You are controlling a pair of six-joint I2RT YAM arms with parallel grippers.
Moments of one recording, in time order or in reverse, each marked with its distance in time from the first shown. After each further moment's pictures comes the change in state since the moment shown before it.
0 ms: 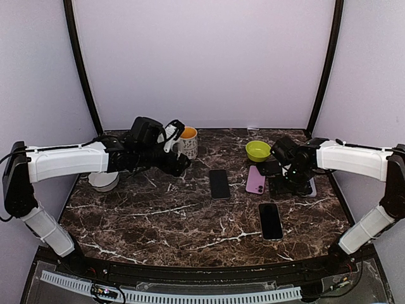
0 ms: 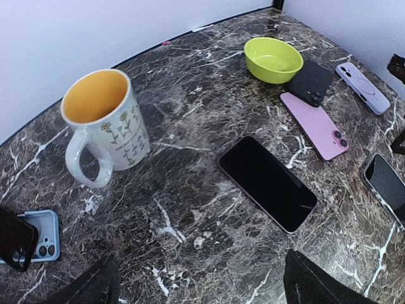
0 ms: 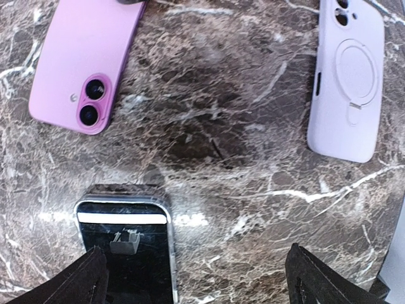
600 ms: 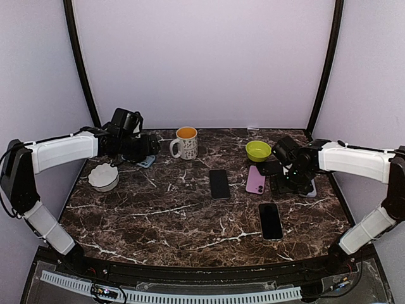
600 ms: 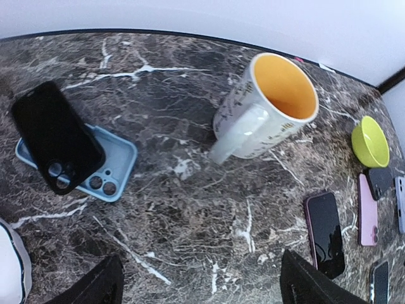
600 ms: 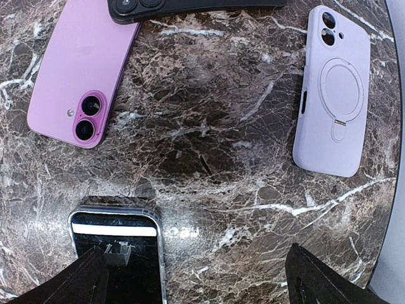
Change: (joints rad) left arm 0.278 0.021 0.031 -0.116 0.014 -0.417; right arm 0.000 -0.024 -0.020 0.038 0.060 -0.035
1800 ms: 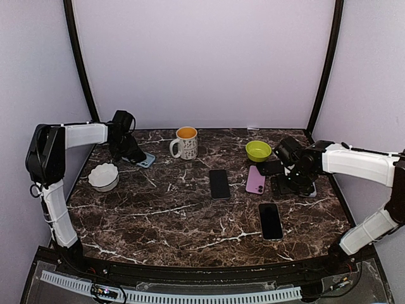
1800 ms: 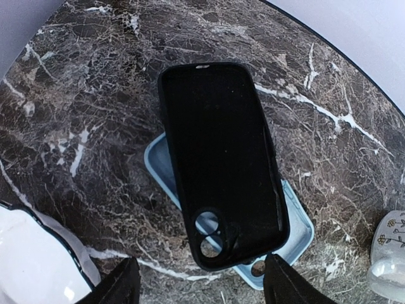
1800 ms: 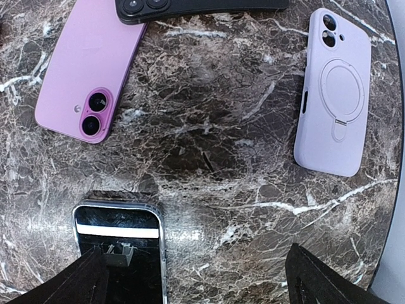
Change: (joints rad) left arm 0.244 0.339 0.228 -0.167 -0.192 -0.257; right arm 0.000 -0.041 -0.027 0.016 -0.011 -0.014
